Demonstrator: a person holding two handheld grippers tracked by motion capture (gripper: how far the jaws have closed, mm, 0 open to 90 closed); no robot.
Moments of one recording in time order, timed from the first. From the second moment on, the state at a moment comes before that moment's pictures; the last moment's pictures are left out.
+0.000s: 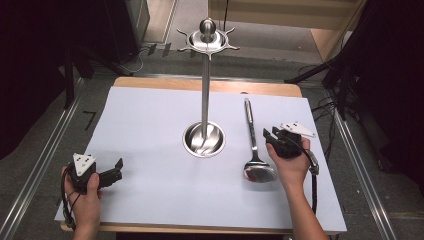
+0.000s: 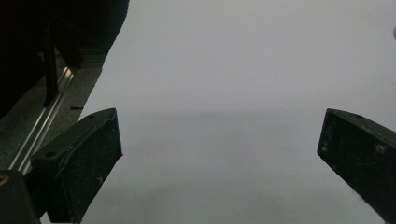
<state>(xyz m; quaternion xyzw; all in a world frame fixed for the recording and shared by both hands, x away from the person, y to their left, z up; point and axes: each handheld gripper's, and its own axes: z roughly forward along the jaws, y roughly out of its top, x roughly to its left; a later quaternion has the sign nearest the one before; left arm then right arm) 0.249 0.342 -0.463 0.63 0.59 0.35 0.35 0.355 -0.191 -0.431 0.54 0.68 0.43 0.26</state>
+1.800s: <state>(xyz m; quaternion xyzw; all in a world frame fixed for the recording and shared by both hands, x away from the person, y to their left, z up) 0.250 0.342 -0.464 0.63 0.60 0.35 0.35 0.415 -0.143 -0.436 0.65 0.72 0.22 0.09</state>
